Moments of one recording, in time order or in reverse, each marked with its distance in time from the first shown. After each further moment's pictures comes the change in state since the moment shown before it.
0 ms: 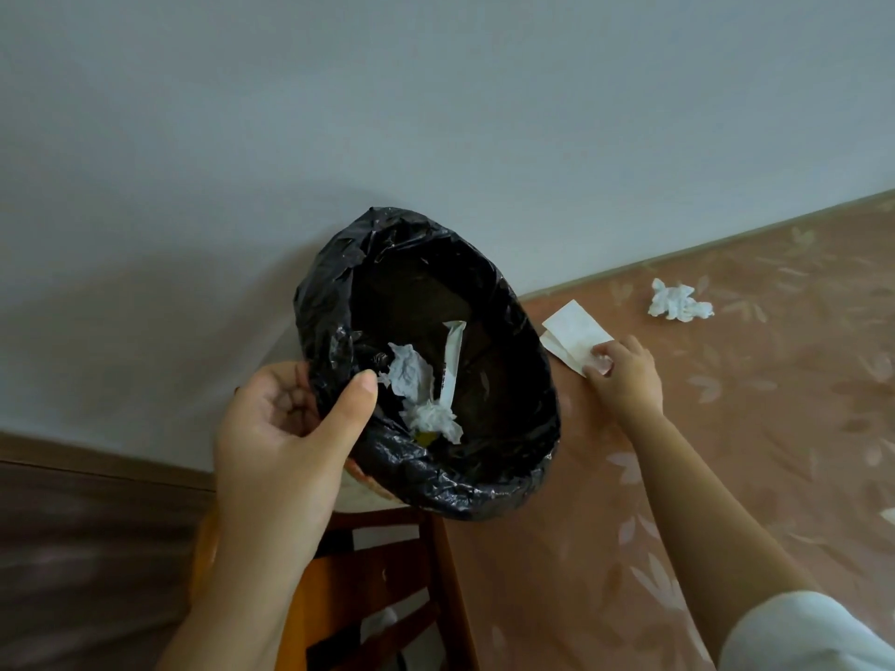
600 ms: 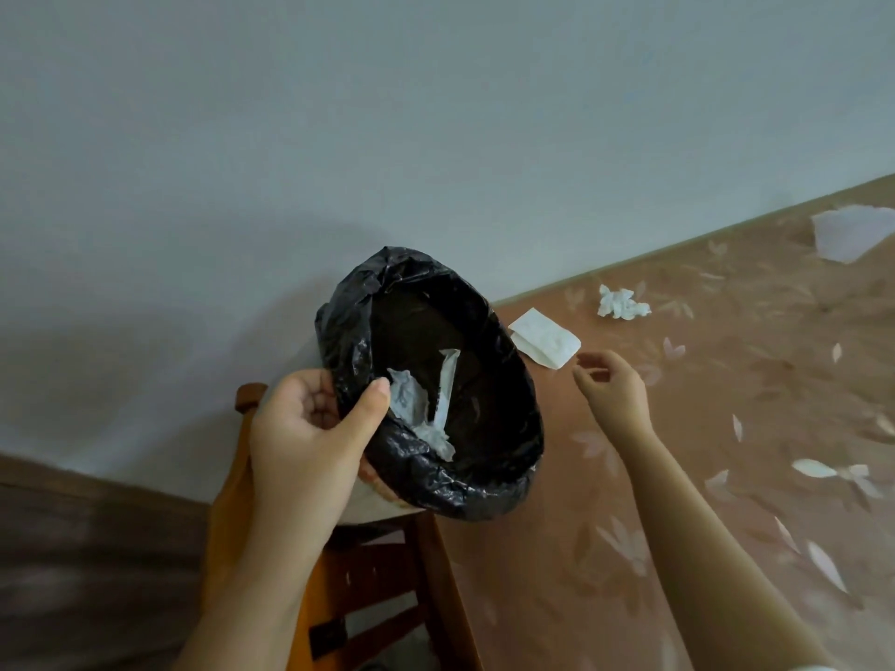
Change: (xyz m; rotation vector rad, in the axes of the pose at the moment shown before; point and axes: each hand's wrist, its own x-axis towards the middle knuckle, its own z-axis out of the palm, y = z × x) left_hand -0.026 0.009 -0.010 0.059 -0.103 0.035; right_hand -0.080 -0.030 -0.057 0.404 0.123 0.075
